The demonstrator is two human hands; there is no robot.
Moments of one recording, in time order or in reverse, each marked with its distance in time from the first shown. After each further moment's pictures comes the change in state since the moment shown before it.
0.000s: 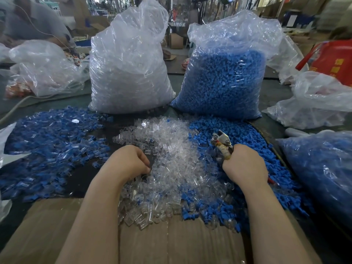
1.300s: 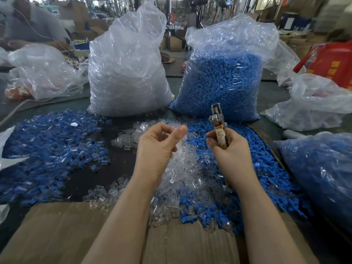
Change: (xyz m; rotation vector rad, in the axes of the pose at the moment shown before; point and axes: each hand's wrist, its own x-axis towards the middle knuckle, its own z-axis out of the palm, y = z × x) left_hand -0.025 0.062 0.030 -1.045 0.179 0.353; right_hand -0.004 -0.021 -0.003 0.911 0.065 -0.296
